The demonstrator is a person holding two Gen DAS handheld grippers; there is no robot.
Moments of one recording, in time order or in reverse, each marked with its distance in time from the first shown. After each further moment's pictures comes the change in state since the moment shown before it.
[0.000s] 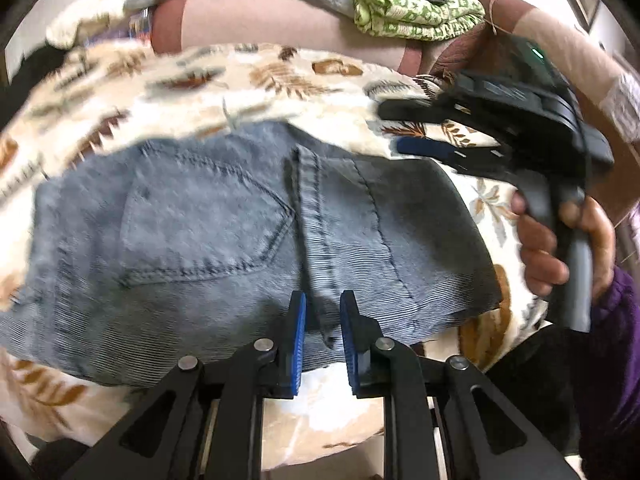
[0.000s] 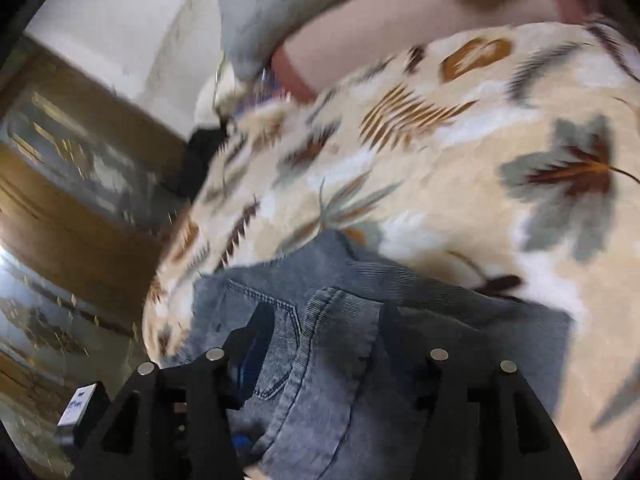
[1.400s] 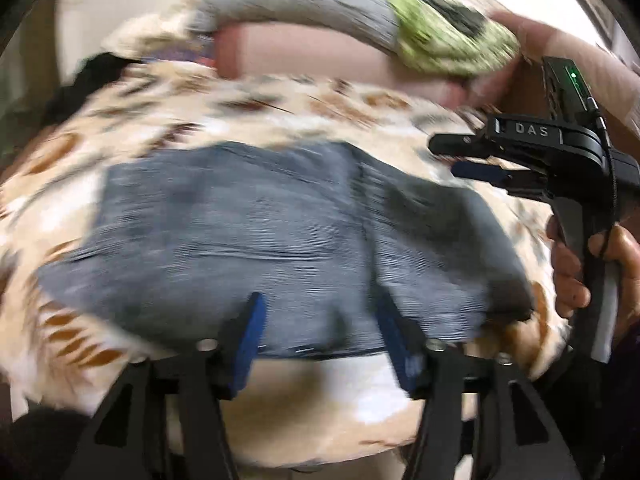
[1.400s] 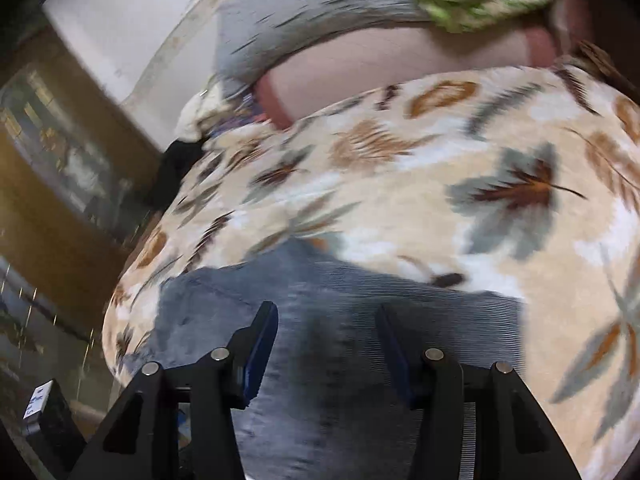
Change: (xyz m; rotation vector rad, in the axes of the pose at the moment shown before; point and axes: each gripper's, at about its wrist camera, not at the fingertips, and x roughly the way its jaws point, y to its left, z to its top) left arm -0.022 0.025 -0.040 -0.132 -0.176 0.192; right arm 0.017 0.044 -0.016 -0.171 -0.047 -0.152
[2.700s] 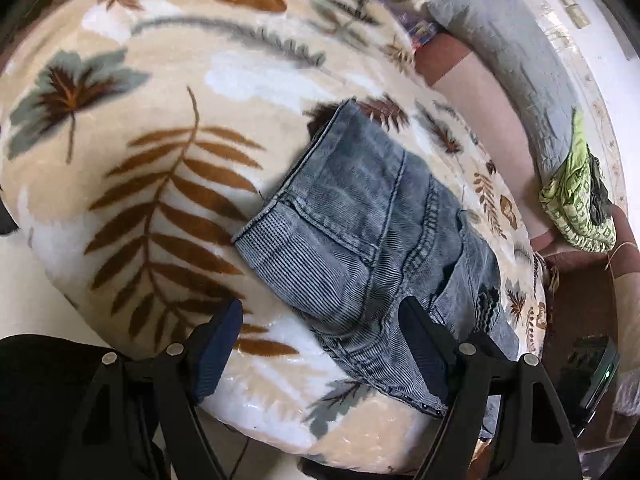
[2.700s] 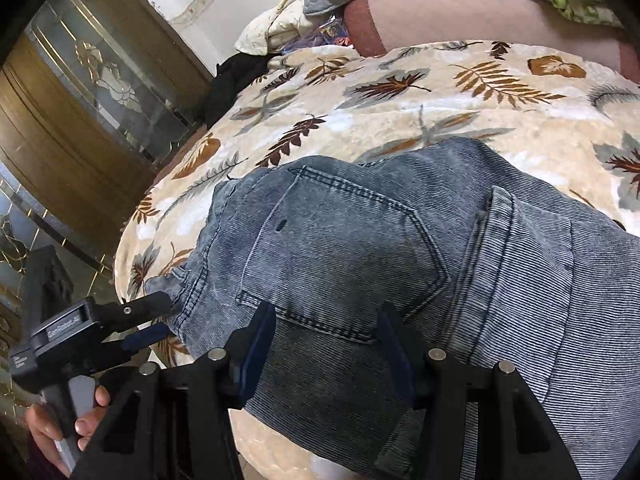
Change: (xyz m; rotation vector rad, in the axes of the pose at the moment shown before) left arm 0.021 0.173 0.006 -0.718 0.182 -0.039; right arm 0.063 0.087 -0.071 -0.123 0.150 0.061
